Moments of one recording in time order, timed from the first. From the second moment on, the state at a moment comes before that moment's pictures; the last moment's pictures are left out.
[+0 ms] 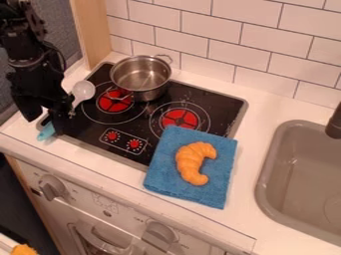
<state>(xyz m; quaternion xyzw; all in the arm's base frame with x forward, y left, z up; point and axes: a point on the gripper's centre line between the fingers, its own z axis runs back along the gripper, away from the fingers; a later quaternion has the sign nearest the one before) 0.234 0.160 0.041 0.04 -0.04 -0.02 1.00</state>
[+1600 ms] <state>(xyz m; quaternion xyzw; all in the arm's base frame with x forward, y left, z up) 0.396 0.057 0.012 0.03 -0.02 -0.07 1.00</state>
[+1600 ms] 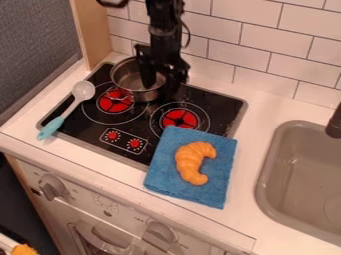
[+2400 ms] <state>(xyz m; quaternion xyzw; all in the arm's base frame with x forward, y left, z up) 0.367 0.050 0.063 -0.01 -0.07 -0.08 0.99</state>
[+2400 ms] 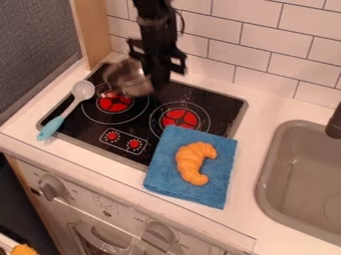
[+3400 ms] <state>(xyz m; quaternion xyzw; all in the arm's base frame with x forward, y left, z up) 0.251 0.041 0.017 0.04 -0.03 -0.15 0.99</state>
